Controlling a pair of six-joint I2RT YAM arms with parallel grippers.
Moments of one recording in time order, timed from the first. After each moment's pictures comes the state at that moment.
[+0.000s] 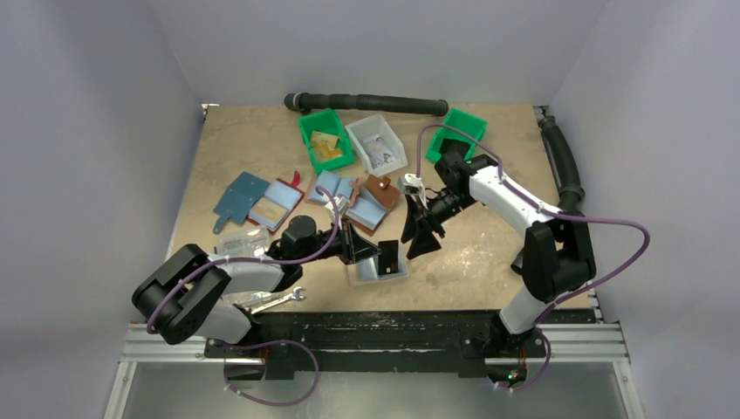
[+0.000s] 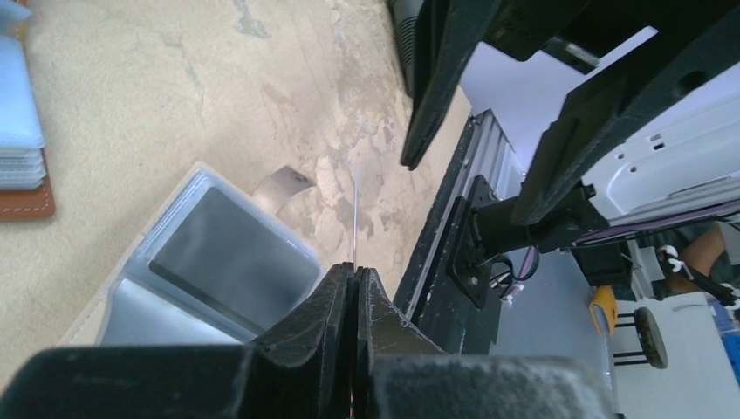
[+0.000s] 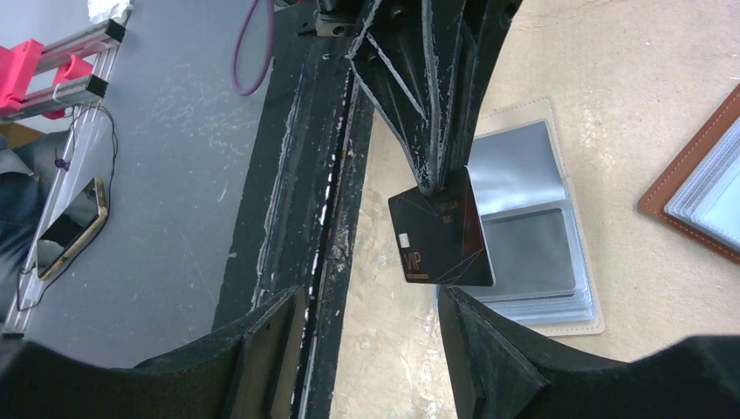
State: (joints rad) left arm -0.69 1.40 0.36 0.87 0.51 -0.74; right arm 0.39 1.65 1.24 -1.18 -1.12 -1.06
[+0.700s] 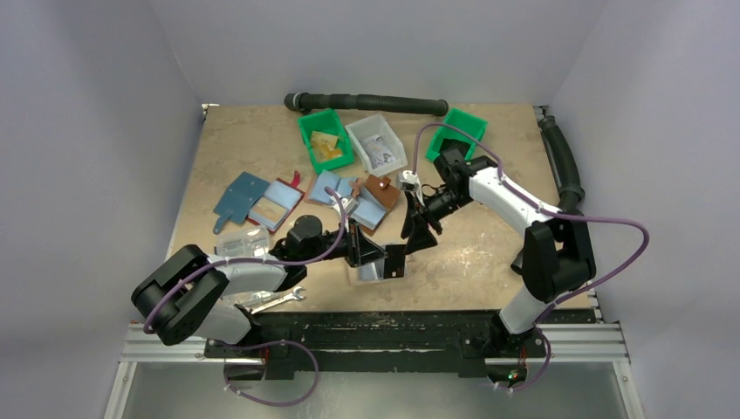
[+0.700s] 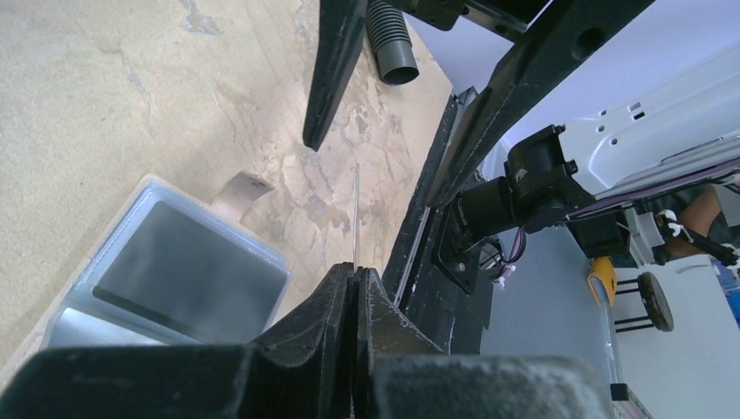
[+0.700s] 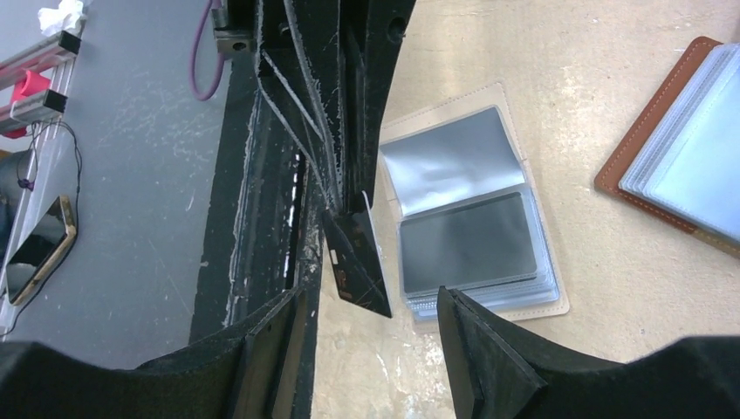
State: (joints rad) left arm -0.75 1.39 0.39 0.82 0.52 -0.69; right arm 0.39 1.65 1.23 -1.06 -1.06 -0.93
